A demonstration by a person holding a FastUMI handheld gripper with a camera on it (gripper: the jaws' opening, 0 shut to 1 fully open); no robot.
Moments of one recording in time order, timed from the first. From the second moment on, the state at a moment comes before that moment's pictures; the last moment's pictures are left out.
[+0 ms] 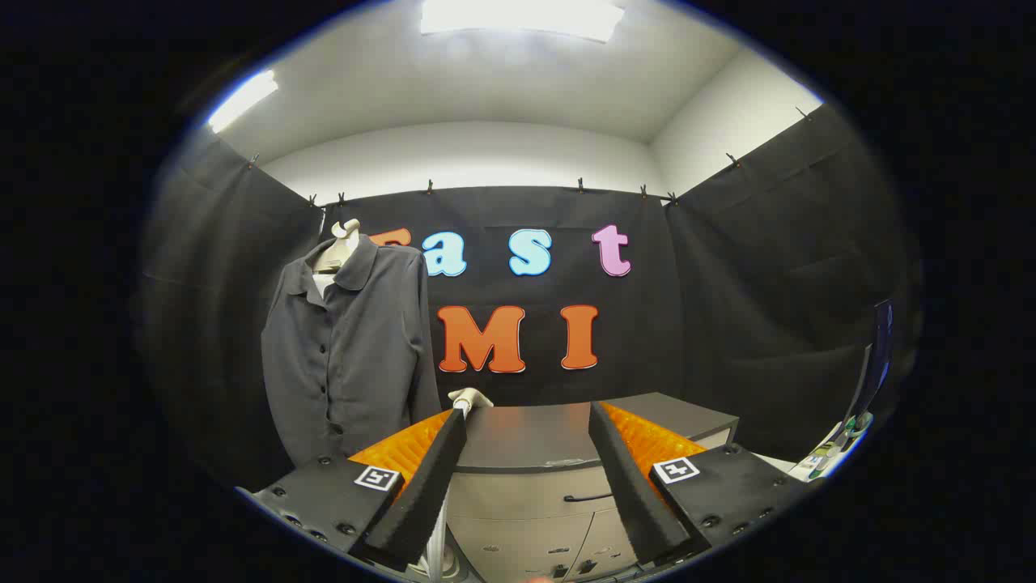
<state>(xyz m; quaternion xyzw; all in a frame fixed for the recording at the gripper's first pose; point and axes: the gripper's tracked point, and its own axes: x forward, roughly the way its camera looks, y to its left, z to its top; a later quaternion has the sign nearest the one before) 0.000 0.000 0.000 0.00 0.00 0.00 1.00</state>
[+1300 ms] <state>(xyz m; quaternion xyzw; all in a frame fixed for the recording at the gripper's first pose) -0.034 -0.007 0.014 0.01 -0.03 -0.05 1.00</state>
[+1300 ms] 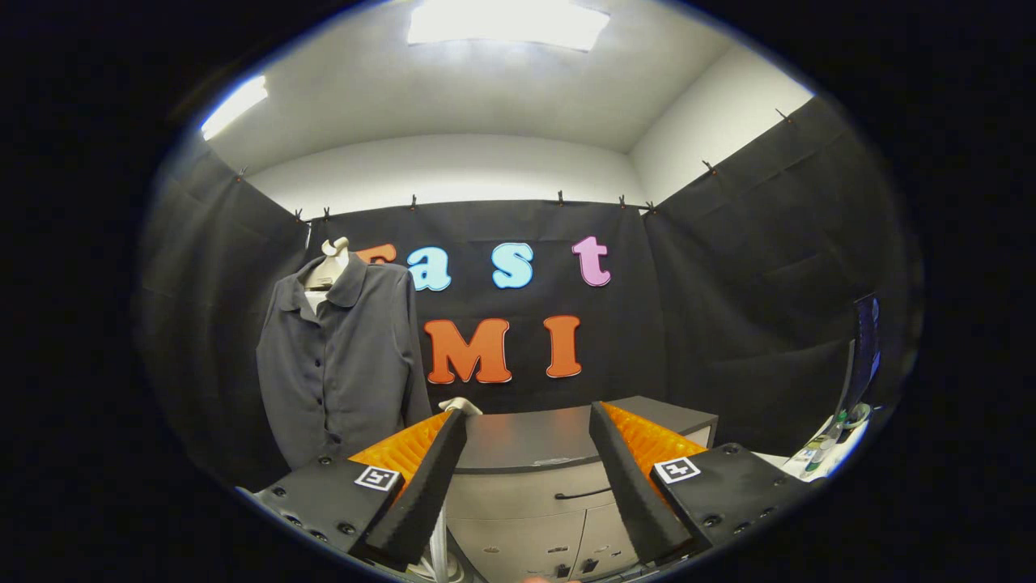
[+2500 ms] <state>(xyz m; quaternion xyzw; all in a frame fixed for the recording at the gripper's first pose) 0.288 0.114 -0.039 0.05 0.25 0.05 0.97</state>
